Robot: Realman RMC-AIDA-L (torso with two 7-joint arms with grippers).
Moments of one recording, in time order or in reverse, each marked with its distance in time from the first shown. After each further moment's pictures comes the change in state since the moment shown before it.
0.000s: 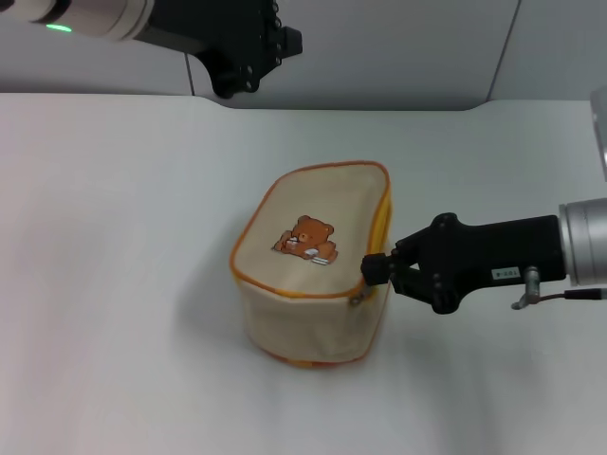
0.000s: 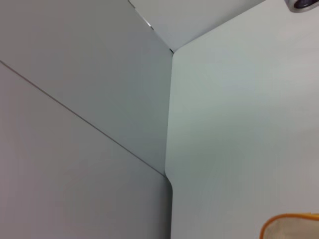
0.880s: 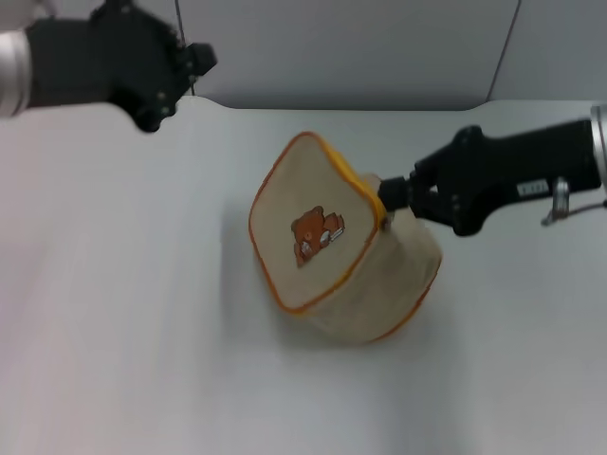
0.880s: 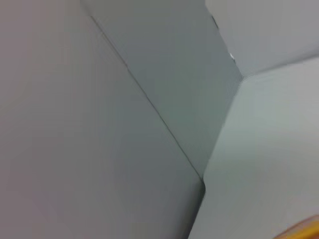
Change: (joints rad) left arm 0.390 0.003 -0.029 0.055 -0.318 -0.208 0.011; right arm 0.073 -0.013 0.048 -0.367 -0.145 -0.100 0.243
